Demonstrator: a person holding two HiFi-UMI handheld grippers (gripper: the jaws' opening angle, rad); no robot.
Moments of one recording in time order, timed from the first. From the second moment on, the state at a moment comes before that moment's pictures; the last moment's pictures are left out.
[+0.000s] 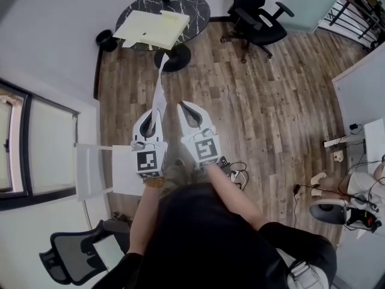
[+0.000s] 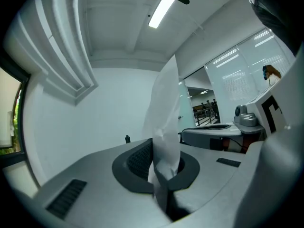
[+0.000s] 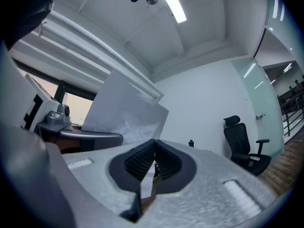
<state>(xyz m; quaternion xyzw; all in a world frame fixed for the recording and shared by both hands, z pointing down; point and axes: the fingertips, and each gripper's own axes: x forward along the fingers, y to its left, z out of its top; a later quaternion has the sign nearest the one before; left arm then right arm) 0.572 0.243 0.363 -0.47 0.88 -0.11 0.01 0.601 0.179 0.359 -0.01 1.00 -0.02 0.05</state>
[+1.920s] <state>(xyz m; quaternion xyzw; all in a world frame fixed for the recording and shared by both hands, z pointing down) 0.138 0.090 0.410 -0.58 0.82 -0.01 -0.05 0.196 -0.004 0.372 -0.12 0.99 0.10 -0.03</state>
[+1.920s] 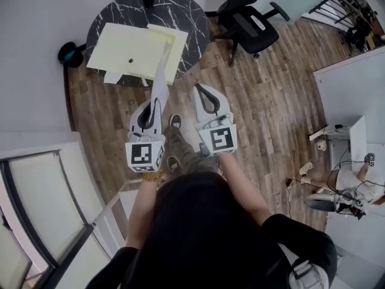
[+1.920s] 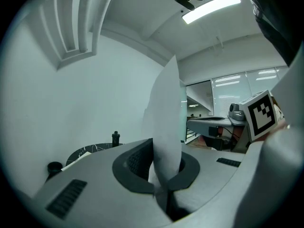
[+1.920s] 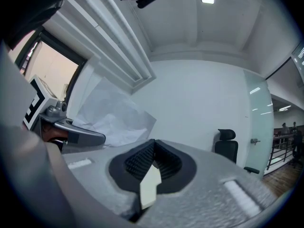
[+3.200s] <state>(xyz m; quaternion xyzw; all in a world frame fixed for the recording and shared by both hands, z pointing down) -0.053 -0.089 0.493 -0.75 0.63 -0.15 -0.13 0.059 -0.178 0.426 -0.14 0.98 0.10 -0.09</state>
